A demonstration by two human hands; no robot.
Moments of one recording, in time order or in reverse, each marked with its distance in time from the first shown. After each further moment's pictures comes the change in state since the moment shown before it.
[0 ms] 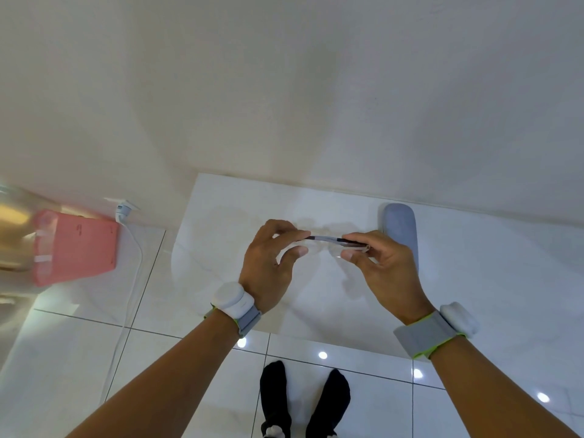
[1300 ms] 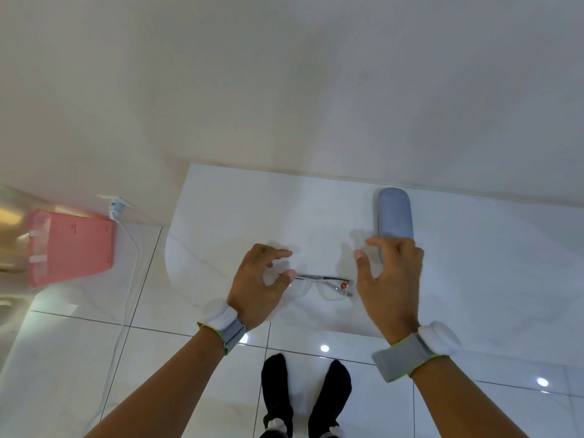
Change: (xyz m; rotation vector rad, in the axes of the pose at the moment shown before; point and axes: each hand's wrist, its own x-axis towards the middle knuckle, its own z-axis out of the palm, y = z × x) left_hand -0.050 -0.037 0.009 -0.021 -0.169 -0.220; right_hand -0.047 0.020 0.009 -0.610 0.355 0.066
